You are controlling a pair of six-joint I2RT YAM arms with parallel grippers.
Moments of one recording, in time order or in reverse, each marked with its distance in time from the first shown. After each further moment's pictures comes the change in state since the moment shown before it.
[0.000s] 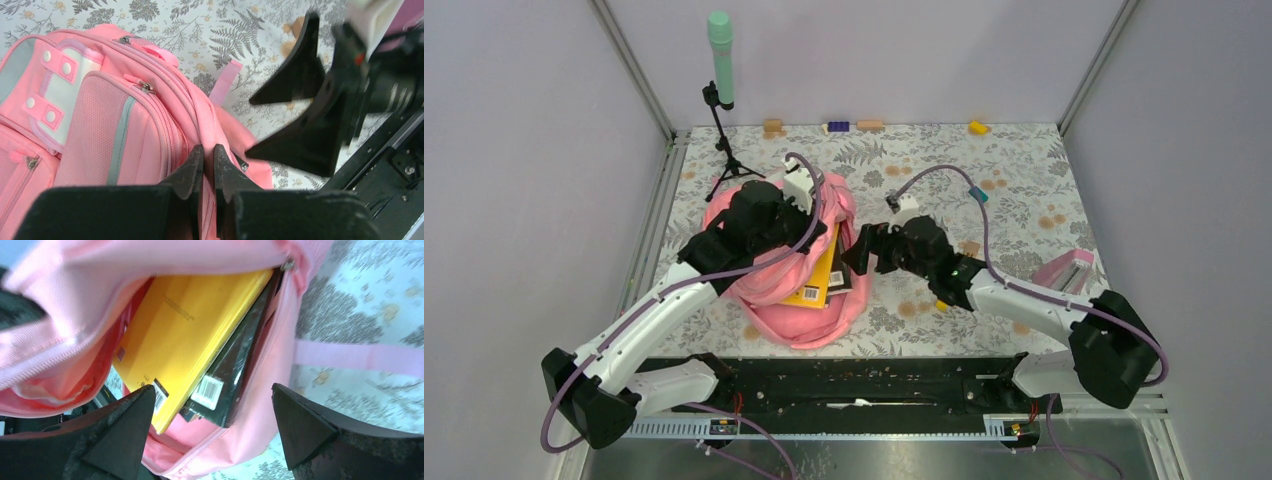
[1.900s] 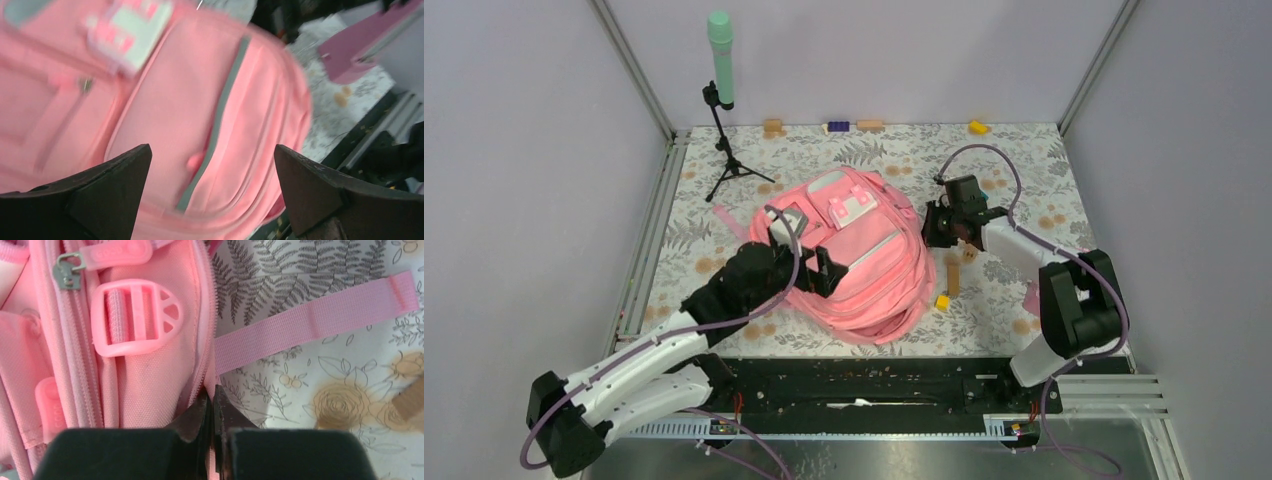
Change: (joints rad) left arm -0.143 -0.199 -0.374 0.369 -0.091 -0.213; right arm -0.484 0.200 0.199 -0.484 -0.206 -0.205
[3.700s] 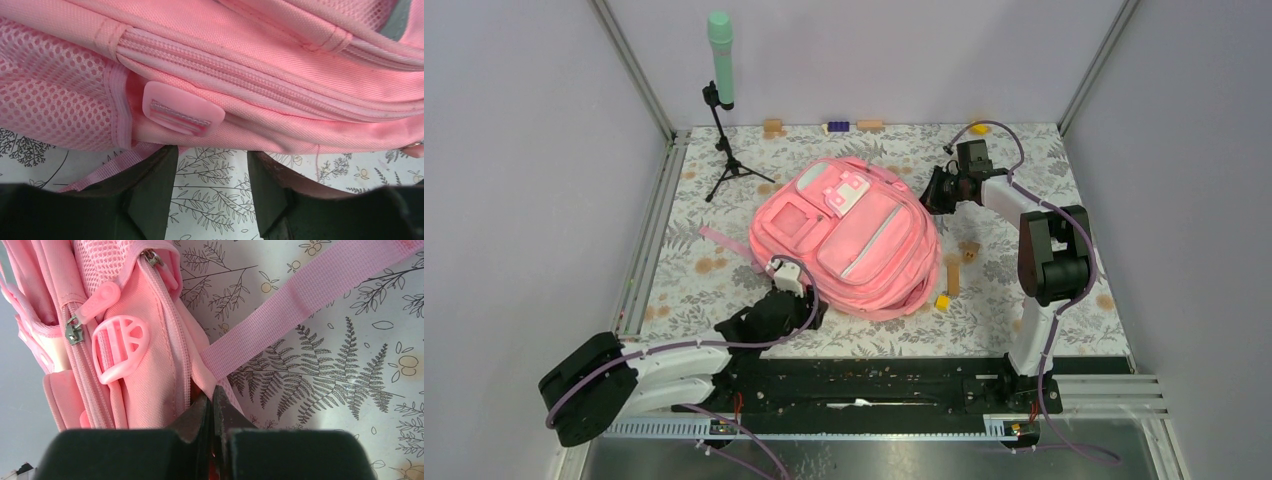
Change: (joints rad) left arm -0.105 0.100 -0.547 0.378 -0.320 -0.217; right arm -0.172 0.379 0.410 -0.067 -0.289 0.116
